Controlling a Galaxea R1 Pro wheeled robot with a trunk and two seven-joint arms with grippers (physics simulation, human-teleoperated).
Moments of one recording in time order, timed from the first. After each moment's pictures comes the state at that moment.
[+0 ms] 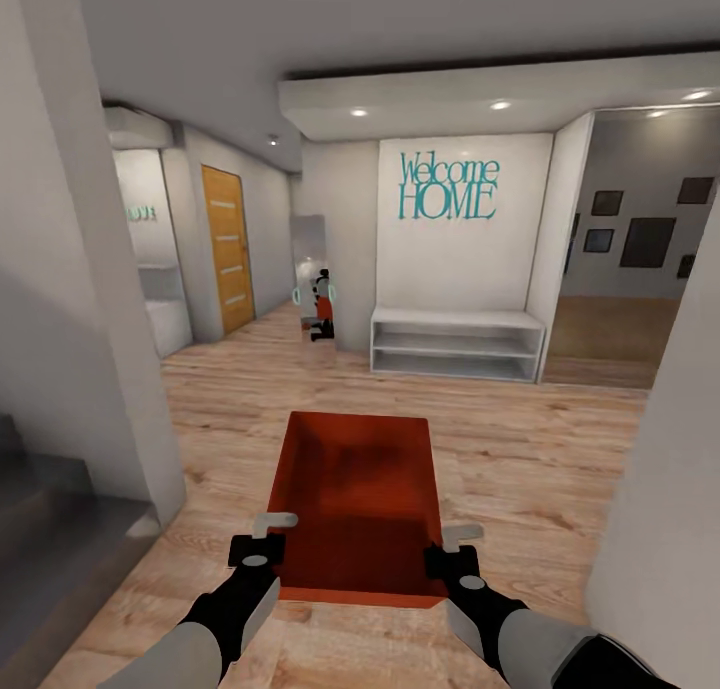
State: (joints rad) left arm -0.62 -0.12 -0.10 -0.37 -0.01 0.07 0.39; right arm -0.73 0.12 0.55 -0.01 -0.45 -0.24 -0.17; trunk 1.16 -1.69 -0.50
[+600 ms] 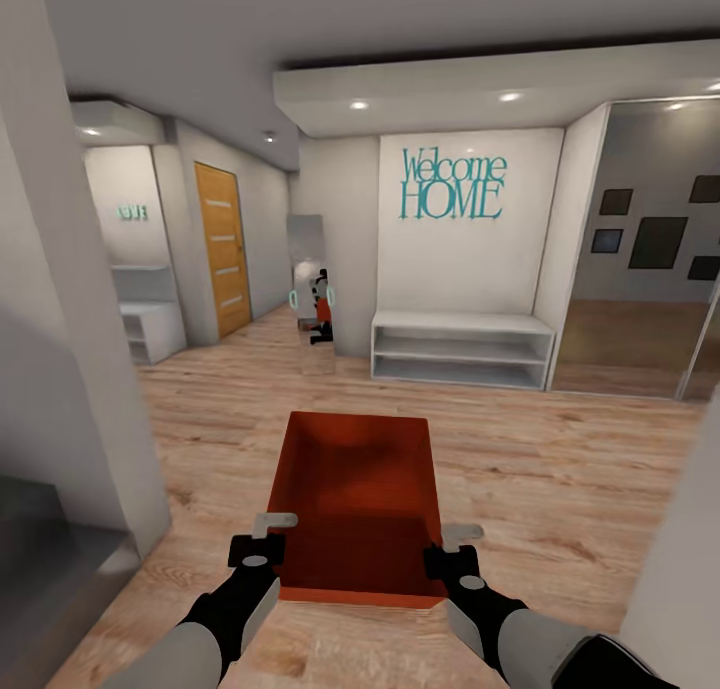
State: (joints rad) left arm -0.62 -0.12 -0.10 -0.37 -0.01 0.07 0.39; right arm -0.73 0.12 0.55 -0.01 -0.45 -0.24 -0.17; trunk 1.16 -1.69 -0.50
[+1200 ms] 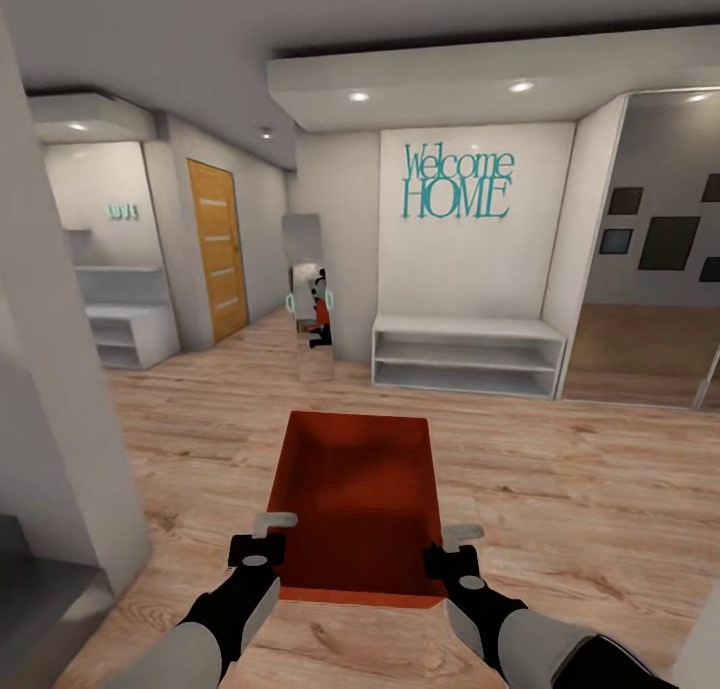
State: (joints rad) left arm -0.62 -0.12 -0.10 -0.37 -0.01 0.07 0.39; right arm -0.73 0.12 0.55 -0.01 -0.45 -0.24 -0.17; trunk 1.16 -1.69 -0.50
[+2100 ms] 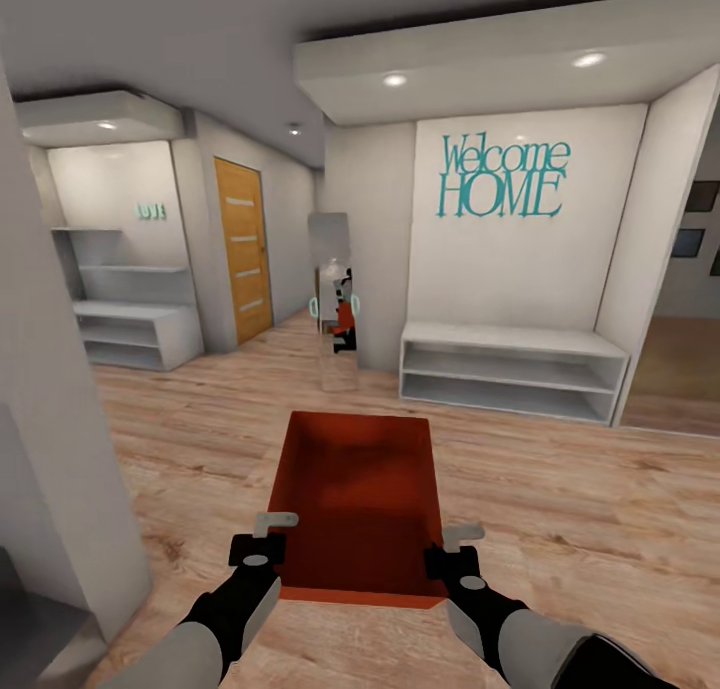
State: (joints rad) left arm -0.62 -0.13 -0.10 -0.37 -0.01 0.07 0.39; right arm -0.73 0.12 0.64 -0.01 -0.55 -0.24 -0.17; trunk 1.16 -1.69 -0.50
